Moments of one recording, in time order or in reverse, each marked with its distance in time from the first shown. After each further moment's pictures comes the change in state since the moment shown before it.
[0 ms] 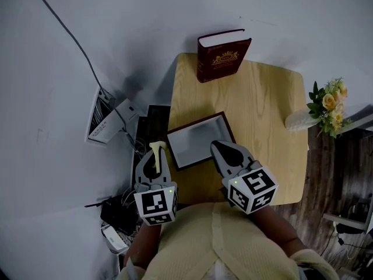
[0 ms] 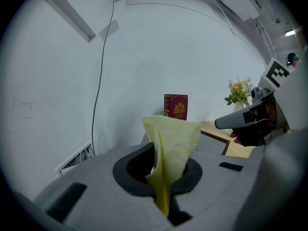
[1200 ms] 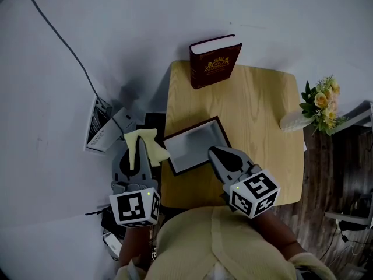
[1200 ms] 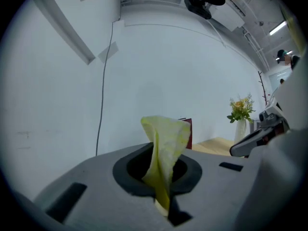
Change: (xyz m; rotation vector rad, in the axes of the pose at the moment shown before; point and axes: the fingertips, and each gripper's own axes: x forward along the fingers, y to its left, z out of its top) left arm -0.011 0.030 0.093 0.061 -0.222 0.000; right arm -0.015 0.006 0.010 0.017 -0.025 0.032
